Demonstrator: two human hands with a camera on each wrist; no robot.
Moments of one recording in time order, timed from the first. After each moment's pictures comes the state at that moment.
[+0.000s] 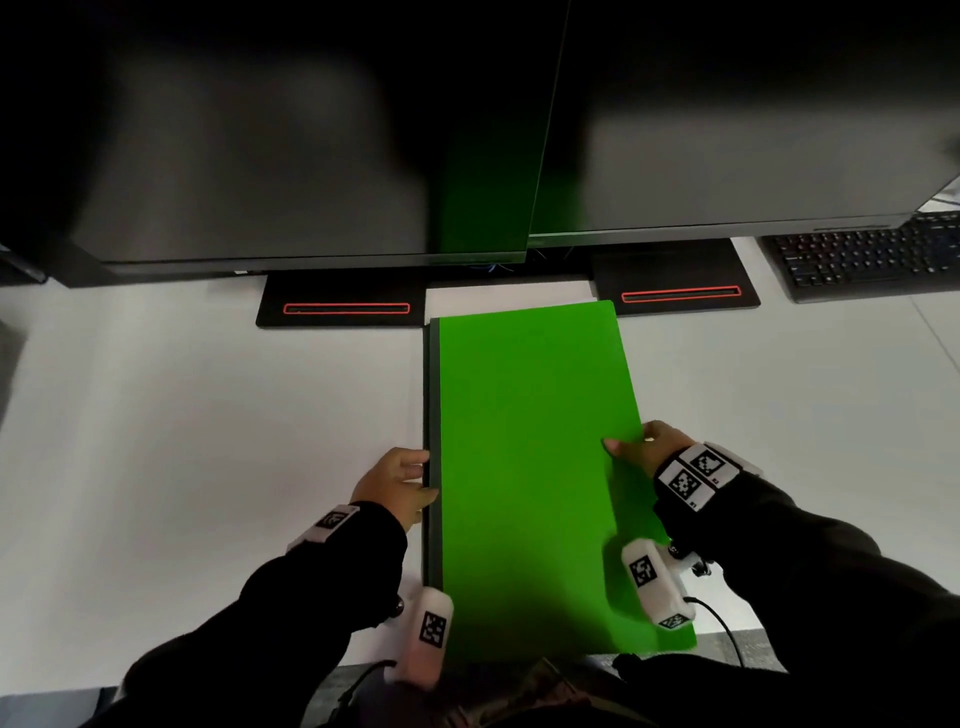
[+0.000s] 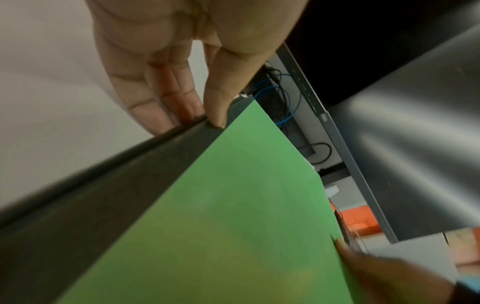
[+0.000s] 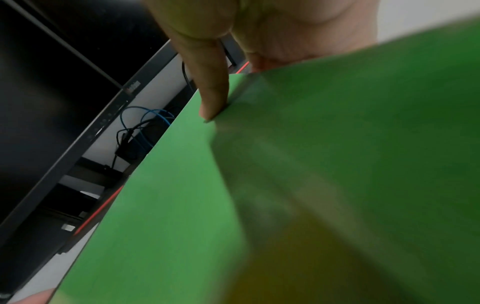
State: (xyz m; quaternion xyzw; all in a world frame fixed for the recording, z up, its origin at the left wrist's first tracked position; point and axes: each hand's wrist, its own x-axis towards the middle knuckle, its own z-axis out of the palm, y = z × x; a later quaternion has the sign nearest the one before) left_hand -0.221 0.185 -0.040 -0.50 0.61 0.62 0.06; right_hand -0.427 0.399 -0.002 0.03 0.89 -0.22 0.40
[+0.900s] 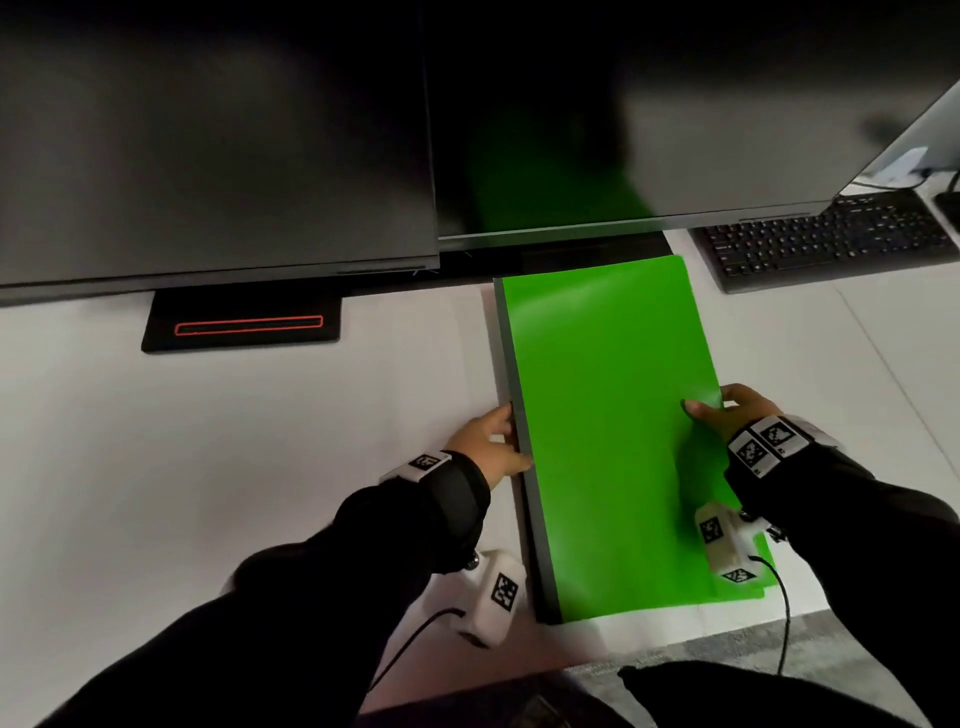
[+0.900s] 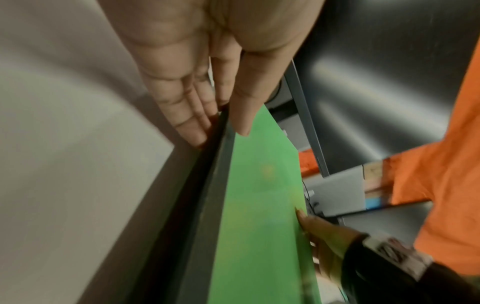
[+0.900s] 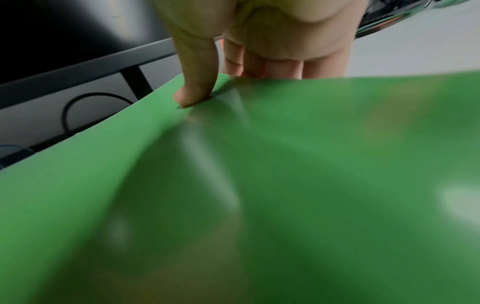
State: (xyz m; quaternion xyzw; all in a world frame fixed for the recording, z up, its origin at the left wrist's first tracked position) left_hand -0.367 0.273 -0.038 -0.31 0.65 0.68 0.16; right_hand -0.549 0.521 -0.021 0.12 0.92 -0.25 0.27
